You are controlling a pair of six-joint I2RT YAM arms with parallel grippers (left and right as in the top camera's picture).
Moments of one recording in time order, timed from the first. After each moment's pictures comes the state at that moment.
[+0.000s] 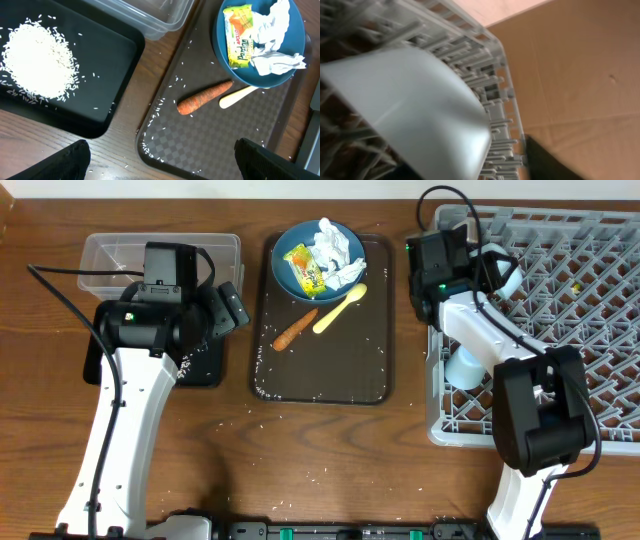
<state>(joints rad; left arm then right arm) -0.08 1.42 1.36 -1.00 0.02 -0.54 0.30 2.02 1.40 -0.25 1.22 -0.27</state>
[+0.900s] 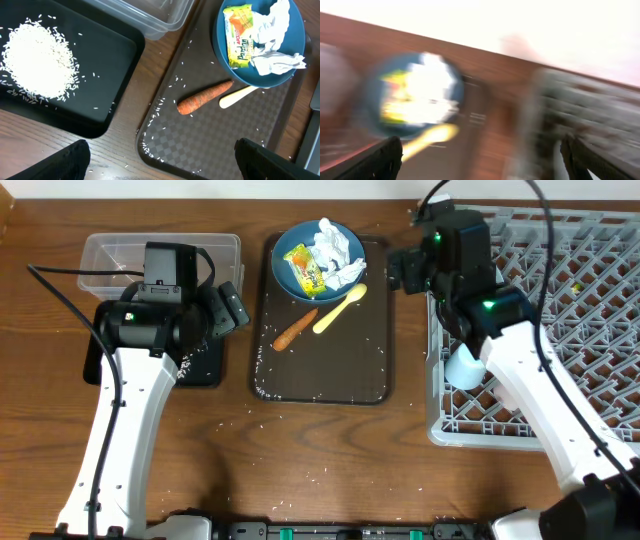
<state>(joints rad) -0.08 1.42 1.36 -1.00 0.02 -0.54 0.35 1.60 1.39 -0.38 0.04 0.07</state>
